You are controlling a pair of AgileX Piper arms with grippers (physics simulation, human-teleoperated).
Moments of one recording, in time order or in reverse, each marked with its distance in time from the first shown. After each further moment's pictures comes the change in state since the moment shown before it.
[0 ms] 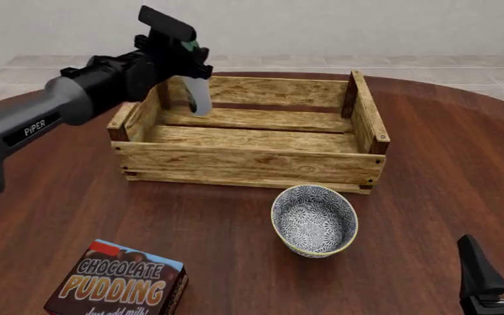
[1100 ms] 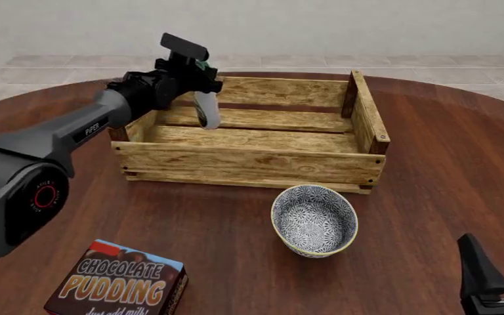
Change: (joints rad) left arm 0.018 0.268 -0.229 0.050 -0.066; right arm 0.006 0.000 -0.003 -0.008 0.007
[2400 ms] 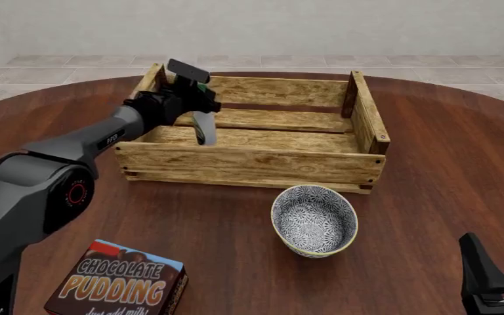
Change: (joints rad) left arm 0.028 0.159 -0.080 0.023 -0.005; right arm -0.005 0.000 0.002 -0.011 0.017
